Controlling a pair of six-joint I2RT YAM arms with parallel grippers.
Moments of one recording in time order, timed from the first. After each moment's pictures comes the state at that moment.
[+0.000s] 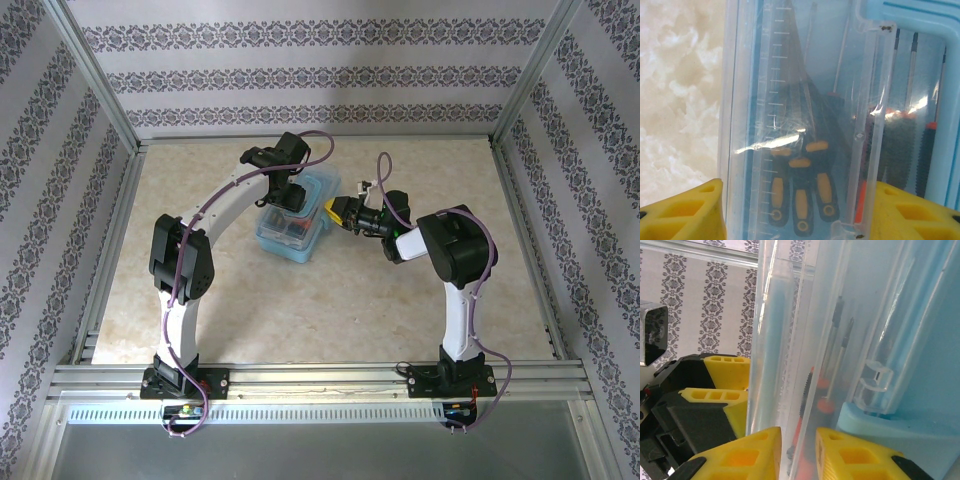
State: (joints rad) left arm -0.47 2.05 1.88 -1.04 -0.17 -0.16; right arm 0.31 2.09 0.88 1.10 -0.83 1.31
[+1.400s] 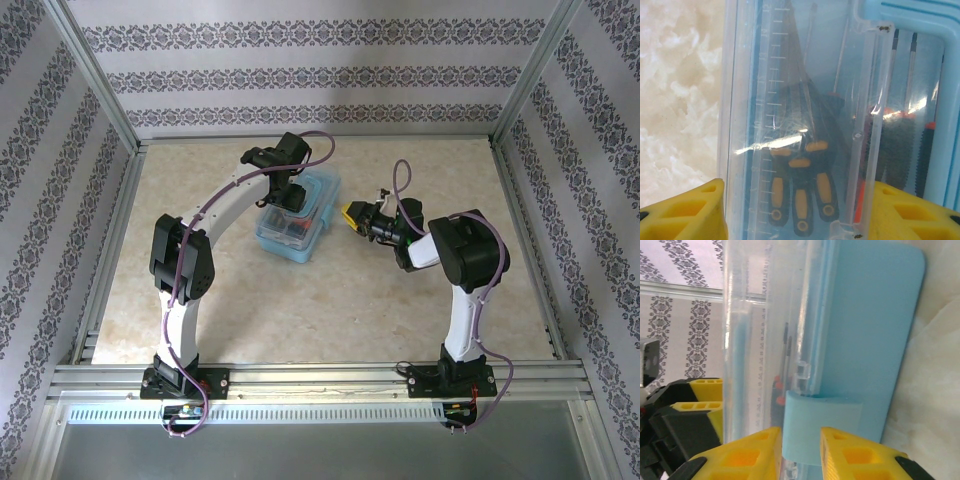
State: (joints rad) left arm -0.48 2.05 1.88 -1.04 -0.18 -0.16; right arm 0.25 2.03 0.75 1.09 -0.74 1.30
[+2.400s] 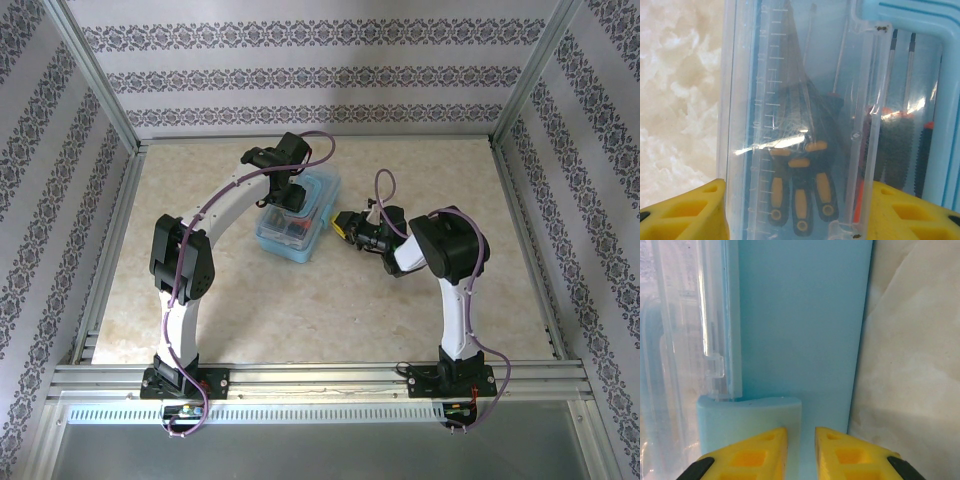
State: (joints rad) left arm -0.48 2.05 1.88 -1.04 -0.18 -0.16; right arm 0.33 2.16 0.79 1.11 -0.64 1.33
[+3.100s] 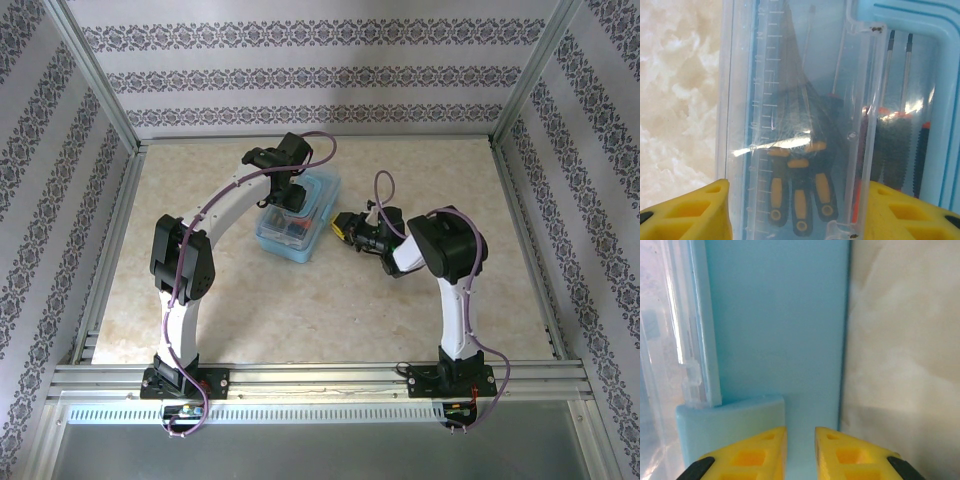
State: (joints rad) left arm -0.49 2.05 1.88 -1.04 -0.19 -0.16; right arm 0.32 2.14 0.76 1.08 -0.60 1.35
